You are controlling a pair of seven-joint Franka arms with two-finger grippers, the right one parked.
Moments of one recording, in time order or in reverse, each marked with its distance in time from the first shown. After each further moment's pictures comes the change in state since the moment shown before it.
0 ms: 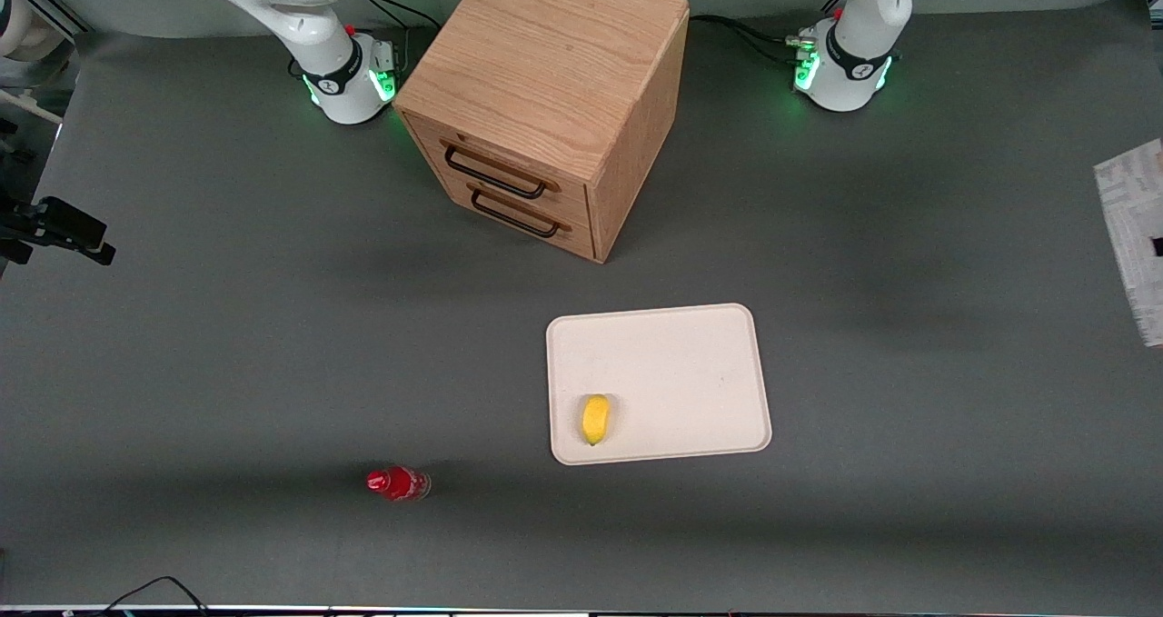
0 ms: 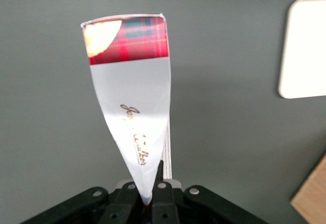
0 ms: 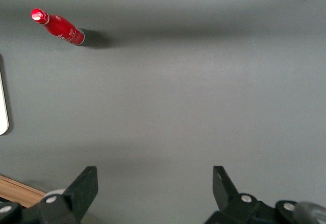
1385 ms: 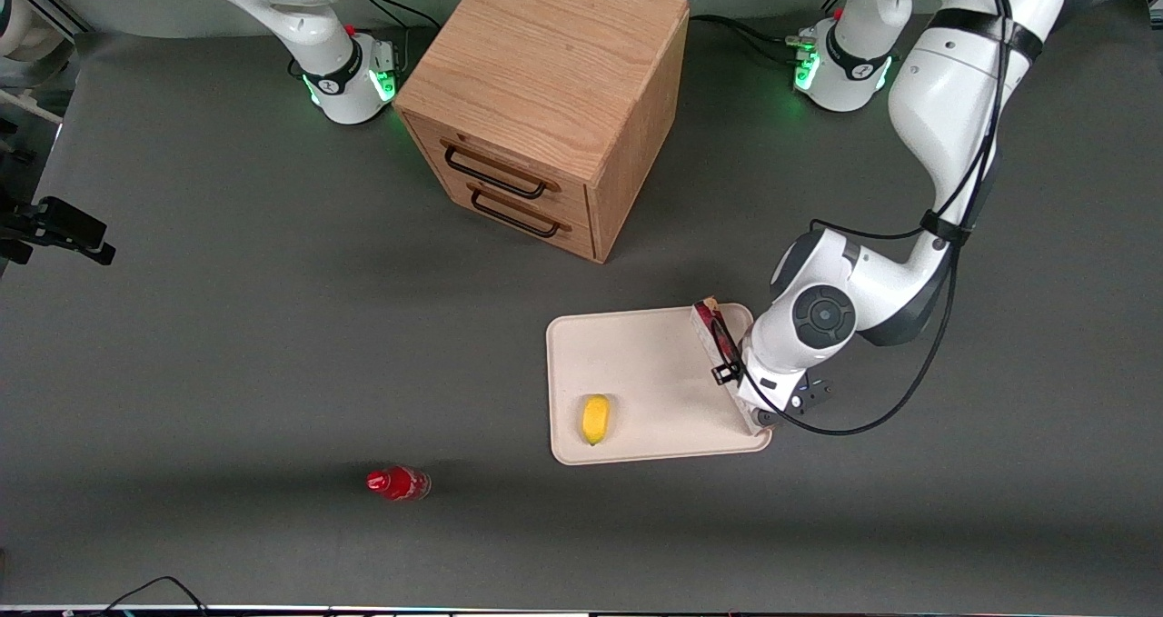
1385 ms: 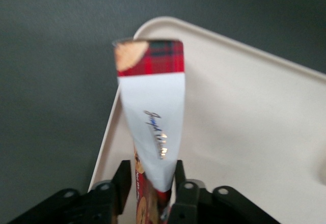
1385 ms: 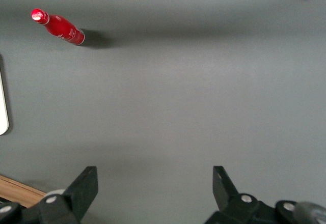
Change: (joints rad) arm -0.021 0.418 -0.709 -0.261 0.352 0.843 -1.177
